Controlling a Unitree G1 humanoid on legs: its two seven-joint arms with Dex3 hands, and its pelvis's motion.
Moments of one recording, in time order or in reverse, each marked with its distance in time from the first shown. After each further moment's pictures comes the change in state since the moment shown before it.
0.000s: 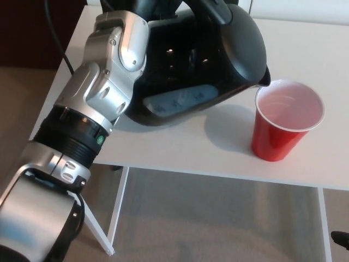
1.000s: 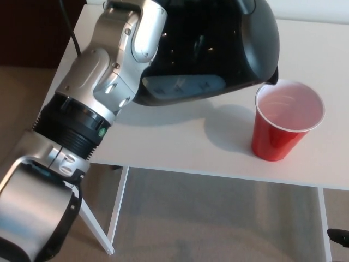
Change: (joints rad) left_arm -0.060 0.032 -0.050 -0.079 0.120 -0.077 0.037; right_arm -0.013 -0.019 0.035 0.000 -0.022 -0.013 0.000
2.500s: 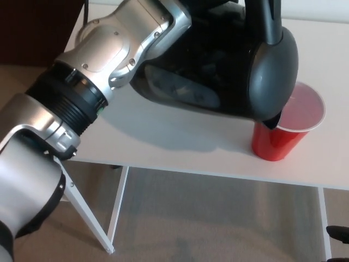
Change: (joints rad) left_arm -0.168 0.080 -0.257 0.120 0.351 -0.200 0.205; right_arm -0.020 -0.025 0.025 -0.003 -0.040 0.002 -0.002
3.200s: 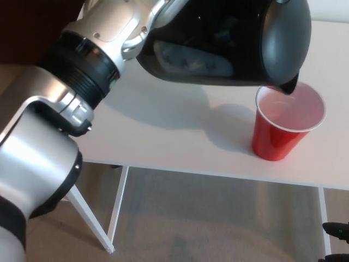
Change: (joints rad) left_arm -0.130 -0.068 0.007 0.195 0.060 0.070 0.041; right_arm -0.002 -0.002 0.020 -0.042 -0.033 0.021 -0.013
